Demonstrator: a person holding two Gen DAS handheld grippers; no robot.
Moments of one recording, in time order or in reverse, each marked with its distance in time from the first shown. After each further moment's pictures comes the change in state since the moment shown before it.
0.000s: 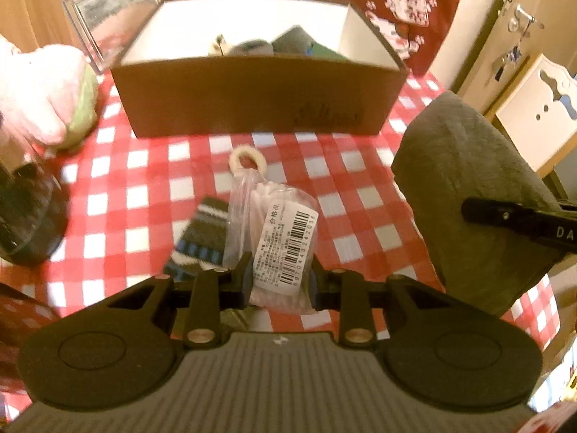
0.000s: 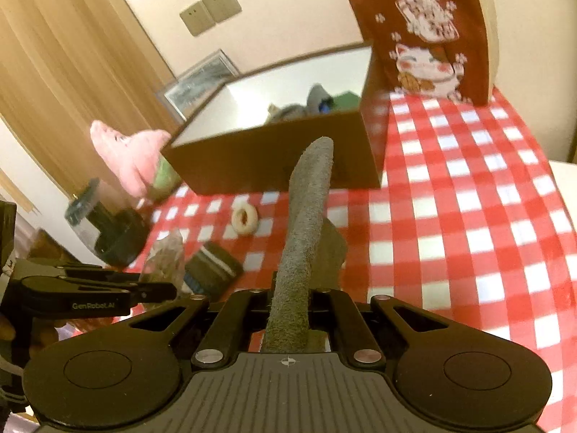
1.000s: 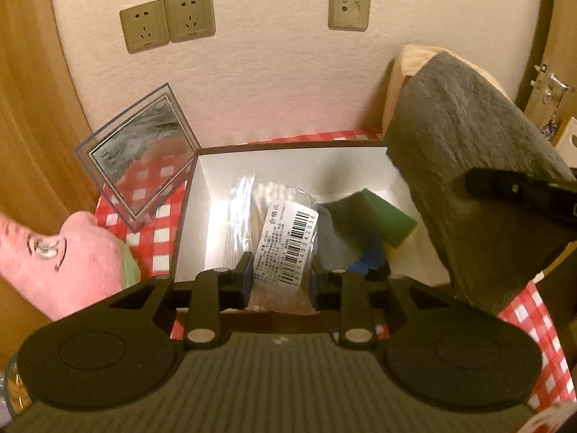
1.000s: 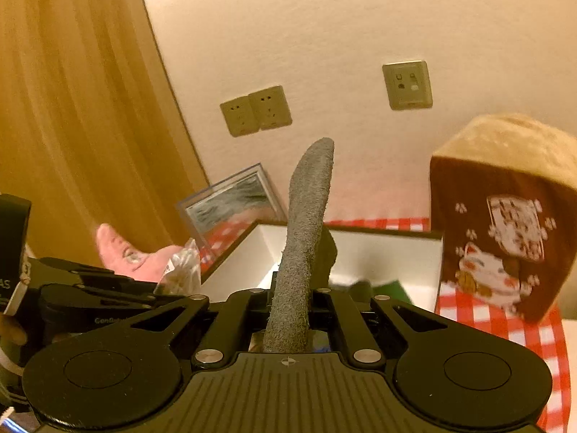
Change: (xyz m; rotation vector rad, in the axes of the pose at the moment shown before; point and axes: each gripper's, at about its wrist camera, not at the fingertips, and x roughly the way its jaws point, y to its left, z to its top) left arm 0.010 0.046 0.189 0.067 -0.194 0.103; right arm 0.054 0.042 0.195 -0.210 -0.229 0.053
